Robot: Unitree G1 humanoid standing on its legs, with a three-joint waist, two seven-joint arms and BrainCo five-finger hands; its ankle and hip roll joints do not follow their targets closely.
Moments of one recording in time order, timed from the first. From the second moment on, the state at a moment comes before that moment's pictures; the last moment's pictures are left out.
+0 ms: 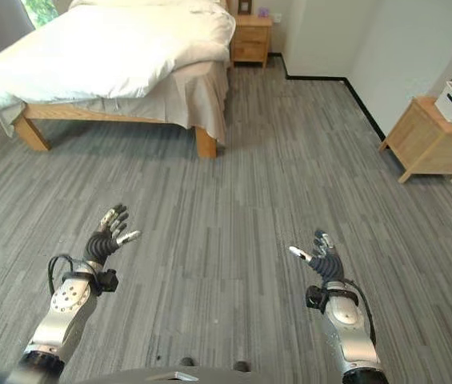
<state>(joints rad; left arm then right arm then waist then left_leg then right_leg) 0.11 0.31 -0.07 0.18 -0.33 -0.15 0.08 0.16 -0.33 -0.01 0.25 0.27 -0.10 -0.16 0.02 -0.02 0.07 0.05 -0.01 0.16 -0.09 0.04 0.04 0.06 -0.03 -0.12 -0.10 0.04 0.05</state>
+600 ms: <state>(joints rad) 0.04 0.29 -0.07 0.20 -0.39 -0.12 0.17 -0.03 -0.33 0.15 0.25 0.27 -0.11 -0.15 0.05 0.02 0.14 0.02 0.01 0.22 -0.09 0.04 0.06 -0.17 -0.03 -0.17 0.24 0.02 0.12</state>
